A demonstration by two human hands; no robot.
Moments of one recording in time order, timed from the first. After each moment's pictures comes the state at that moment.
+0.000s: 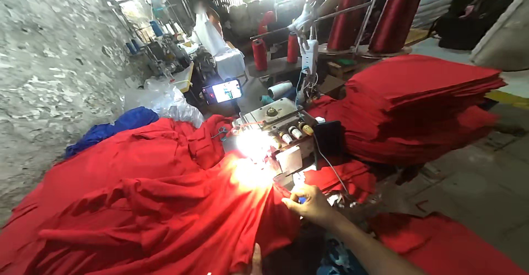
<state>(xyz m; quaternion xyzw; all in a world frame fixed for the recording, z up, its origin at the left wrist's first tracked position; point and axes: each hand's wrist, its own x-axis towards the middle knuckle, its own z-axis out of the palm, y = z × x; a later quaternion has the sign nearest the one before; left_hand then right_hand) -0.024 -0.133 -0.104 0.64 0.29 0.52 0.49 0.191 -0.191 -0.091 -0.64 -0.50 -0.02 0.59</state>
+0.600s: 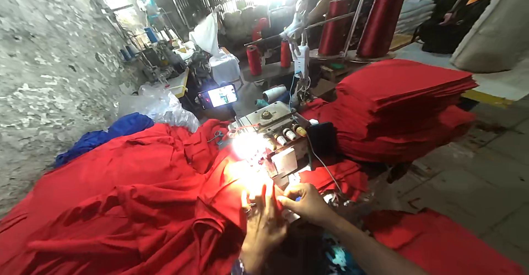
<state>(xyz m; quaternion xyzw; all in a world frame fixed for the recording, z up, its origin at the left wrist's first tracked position) 0.057 -0.081 -0.073 0.95 0.11 0.29 0.06 0.182 -0.199 -0.053 -0.69 -0.41 0.15 0.58</state>
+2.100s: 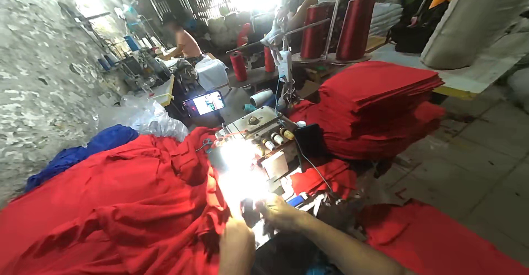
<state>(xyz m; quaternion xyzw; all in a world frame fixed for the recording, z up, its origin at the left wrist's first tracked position) 0.040 -0.088 0.014 0.90 0.41 -0.02 0.17 0.166 -0.161 -0.054 -0.59 -0.52 0.23 0.57</state>
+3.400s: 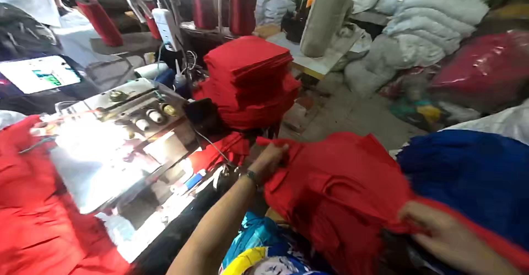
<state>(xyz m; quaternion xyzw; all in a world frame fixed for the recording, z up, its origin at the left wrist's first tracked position) 0.250 -0.319 -0.068 0.70 0.06 -0.22 0.68 0.088 -0.676 -0.031 -0.94 -0.25 -0.02 0.23</state>
